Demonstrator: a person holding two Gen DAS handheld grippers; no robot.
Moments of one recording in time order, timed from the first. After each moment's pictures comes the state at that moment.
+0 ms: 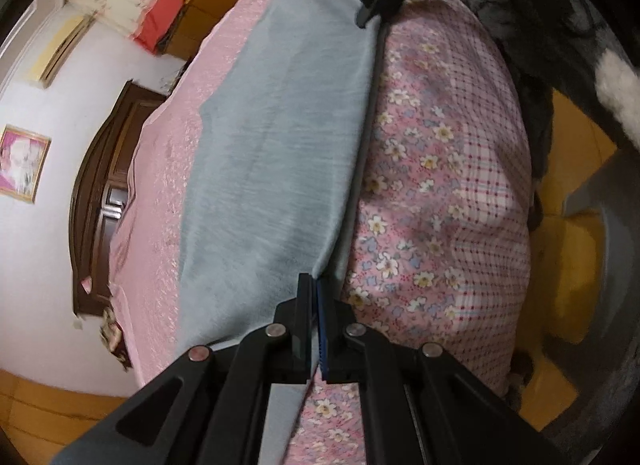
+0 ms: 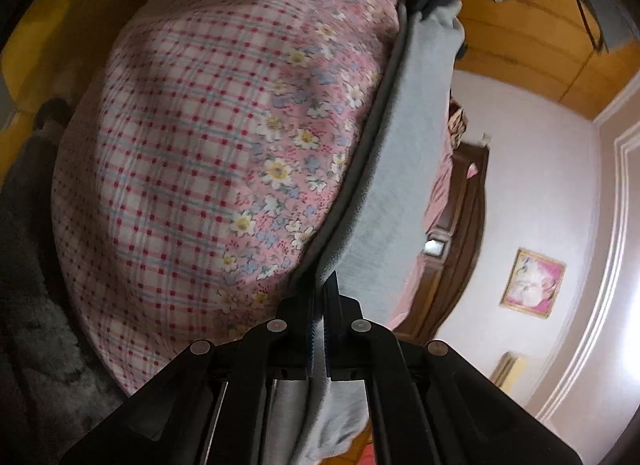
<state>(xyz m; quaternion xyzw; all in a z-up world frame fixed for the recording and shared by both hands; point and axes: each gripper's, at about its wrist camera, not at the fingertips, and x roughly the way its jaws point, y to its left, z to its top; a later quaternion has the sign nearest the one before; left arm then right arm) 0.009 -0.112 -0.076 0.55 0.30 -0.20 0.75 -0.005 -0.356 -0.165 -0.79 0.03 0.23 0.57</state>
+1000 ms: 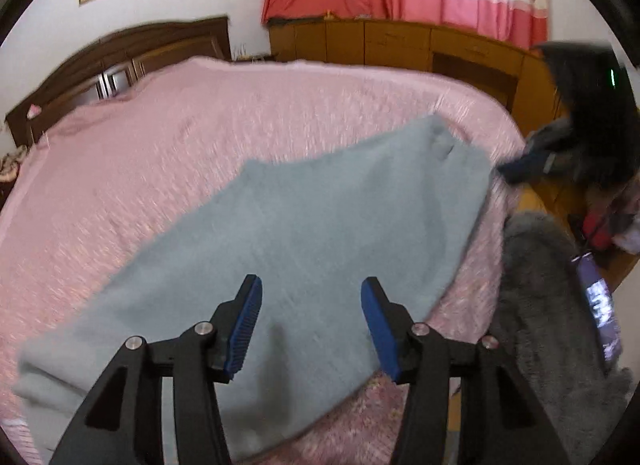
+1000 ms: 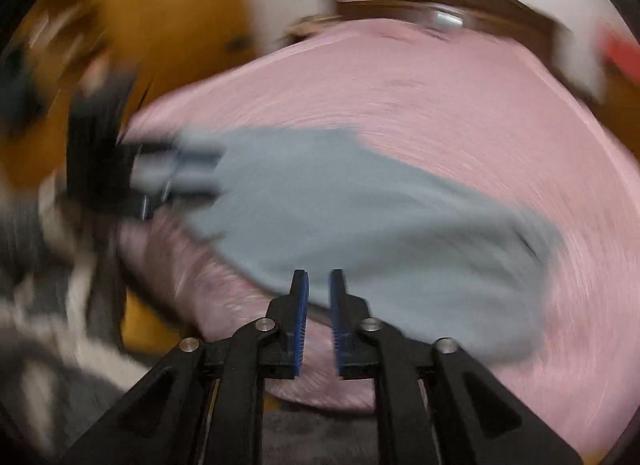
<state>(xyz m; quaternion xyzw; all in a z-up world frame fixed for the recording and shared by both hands) 0.103 -0.151 -0.008 0.13 0.35 -0.24 0.89 0.080 -0.543 -0.007 0.01 0.39 0.32 0.86</state>
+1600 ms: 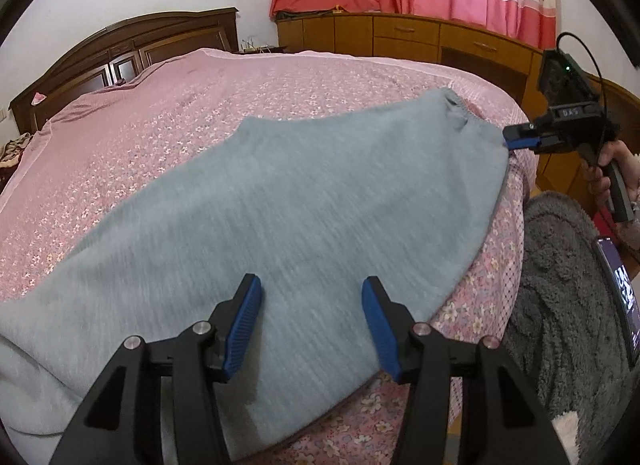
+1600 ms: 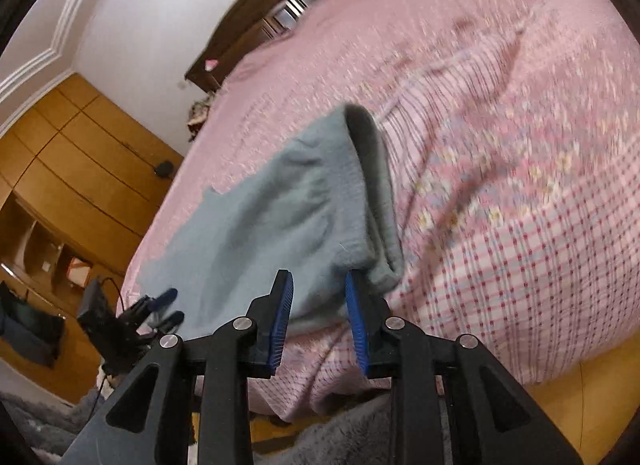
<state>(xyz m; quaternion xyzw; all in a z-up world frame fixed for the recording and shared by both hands) 0.095 -0.137 -0.046 0.12 0.35 -0.23 0.90 0.128 -0.645 -0.069 0.25 0.44 0.25 0.83</state>
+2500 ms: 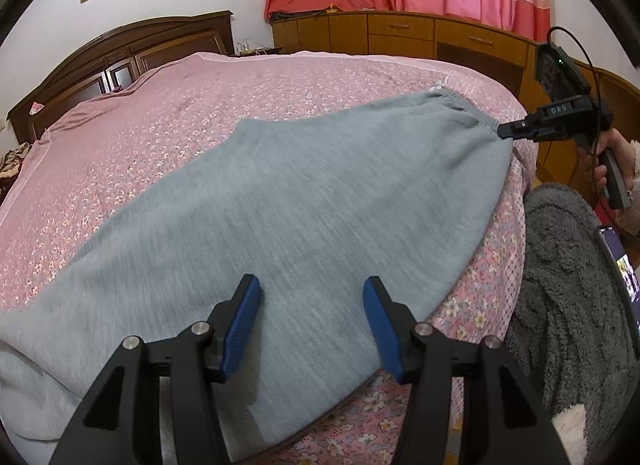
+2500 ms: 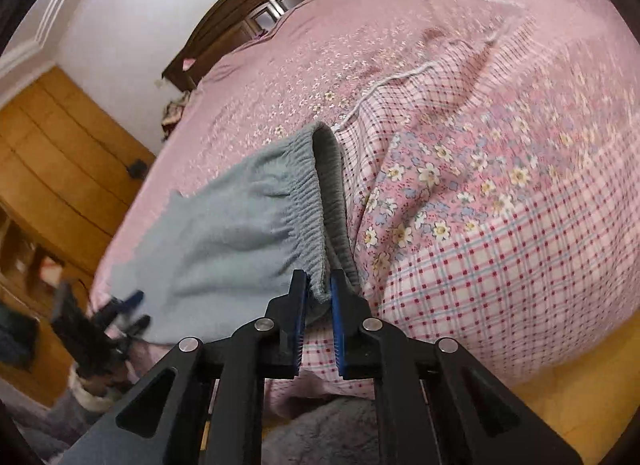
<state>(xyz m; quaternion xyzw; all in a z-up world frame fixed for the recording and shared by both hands) 0.092 -0.138 -0.048 0.14 0.35 -0.24 0.90 0.121 -0.659 -0.059 0.20 0.44 0.19 0.85</state>
